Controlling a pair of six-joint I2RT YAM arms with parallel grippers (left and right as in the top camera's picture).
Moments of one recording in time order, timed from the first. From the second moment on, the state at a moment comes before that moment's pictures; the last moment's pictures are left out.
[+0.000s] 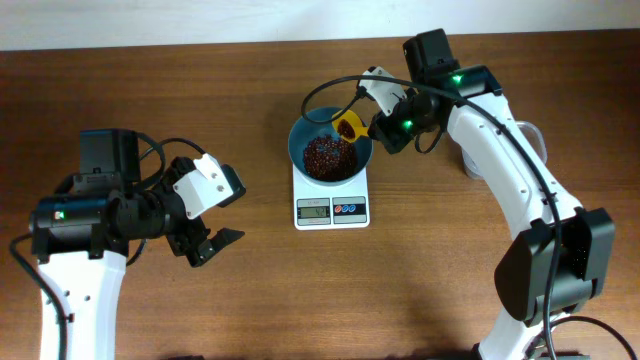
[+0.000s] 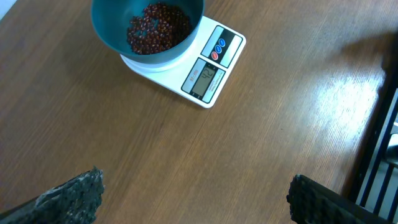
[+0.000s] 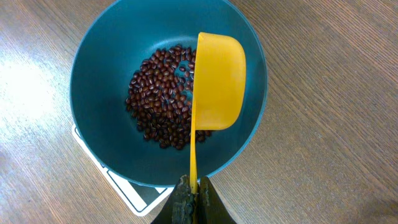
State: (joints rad) left arm 0.05 1.23 1.33 -1.30 0.57 1.05; right arm 0.25 1.90 1.72 -0.99 -0.38 -0.47
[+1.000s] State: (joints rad) left arm 0.05 1.23 1.33 -1.30 0.57 1.05; right arm 0.34 1.90 1.72 -1.03 -0.30 -0.47
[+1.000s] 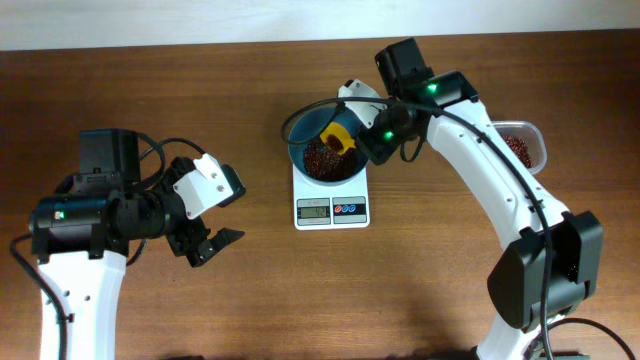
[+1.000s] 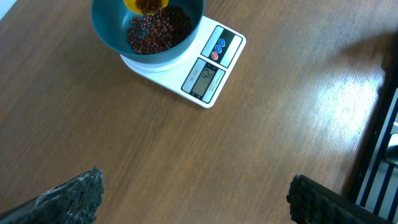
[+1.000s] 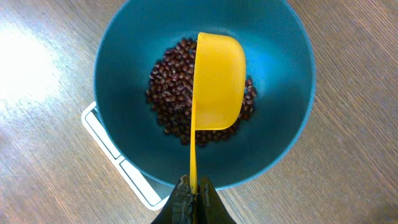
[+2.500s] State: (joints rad) left arm 0.05 1.23 1.33 -1.30 0.57 1.05; right arm 0.34 1.85 1.74 -1.07 -0.29 -0.47
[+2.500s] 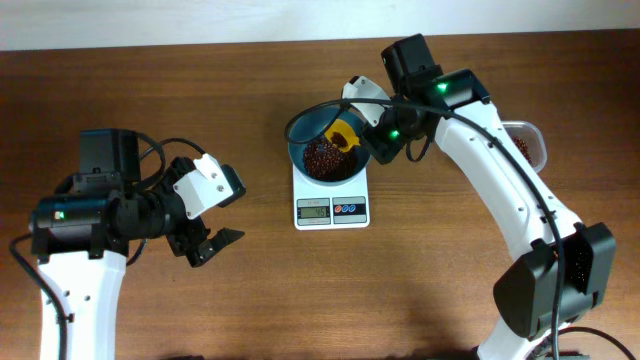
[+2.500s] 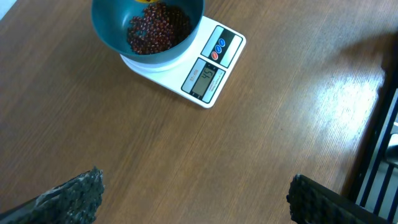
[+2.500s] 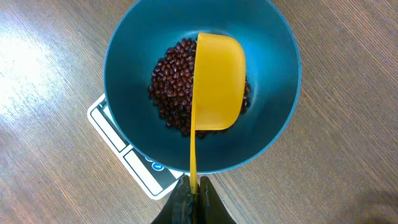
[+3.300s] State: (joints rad) left arm 0.05 1.23 1.33 -1.30 0.57 1.05; right arm 0.35 1.84 1.76 -1.08 -0.24 -0.46
